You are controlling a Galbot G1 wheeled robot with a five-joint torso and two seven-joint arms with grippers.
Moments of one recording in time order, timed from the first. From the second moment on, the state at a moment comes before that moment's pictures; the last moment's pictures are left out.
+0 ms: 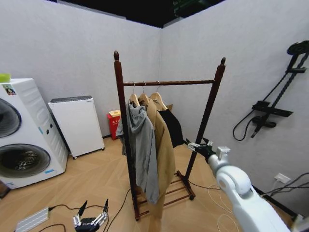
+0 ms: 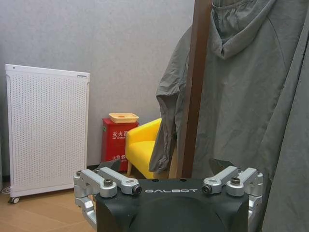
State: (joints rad) left arm 1.86 -1.52 -0.65 -2.22 -0.22 -0.12 0.14; right arm -1.15 1.08 0.67 2.15 0.53 -0.50 0.19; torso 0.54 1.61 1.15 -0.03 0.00
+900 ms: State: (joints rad) left arm 1.86 -1.52 -0.65 -2.22 -0.22 -0.12 0.14; right arm -1.29 1.22 0.70 2.18 0.43 -0.42 0.17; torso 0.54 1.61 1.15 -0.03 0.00
